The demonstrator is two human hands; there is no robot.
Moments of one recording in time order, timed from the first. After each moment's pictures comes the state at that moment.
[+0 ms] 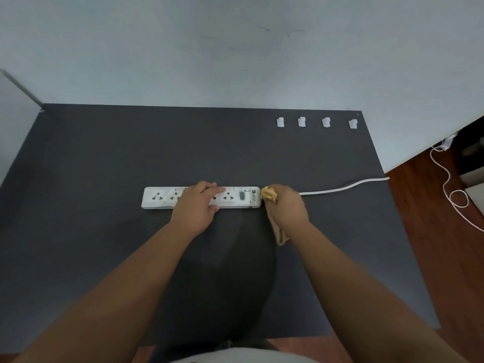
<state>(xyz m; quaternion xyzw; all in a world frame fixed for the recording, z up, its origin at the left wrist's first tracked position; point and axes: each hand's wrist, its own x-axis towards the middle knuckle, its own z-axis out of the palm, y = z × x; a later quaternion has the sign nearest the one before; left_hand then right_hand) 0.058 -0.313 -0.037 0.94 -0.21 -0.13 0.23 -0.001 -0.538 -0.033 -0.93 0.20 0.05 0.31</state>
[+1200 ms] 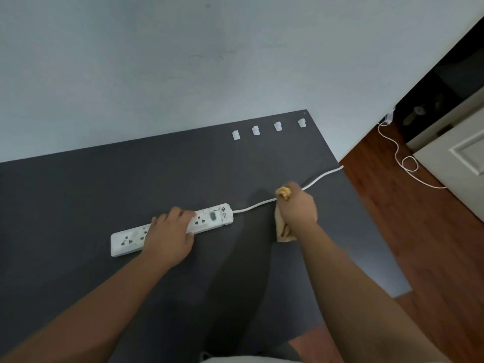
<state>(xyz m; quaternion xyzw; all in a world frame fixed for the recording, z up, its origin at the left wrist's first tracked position) 0.069 -0.320 -0.019 0.94 -0.30 -0.15 0.03 -0.025 -0.611 -0.017 -0.85 0.44 0.01 0.30</state>
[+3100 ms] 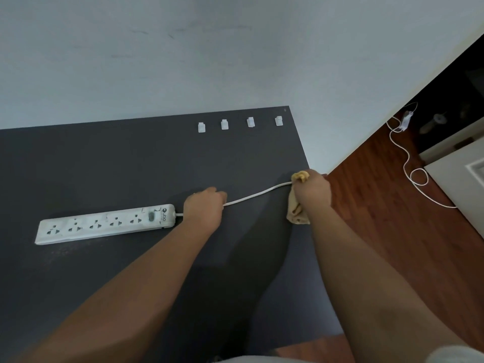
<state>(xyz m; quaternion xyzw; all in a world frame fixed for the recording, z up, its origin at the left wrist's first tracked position) 0.035 -0.546 -0.043 0.95 -0.28 -0.13 0.04 -0.029 -0.797 -0.045 -0.86 0.43 0.01 0.29</state>
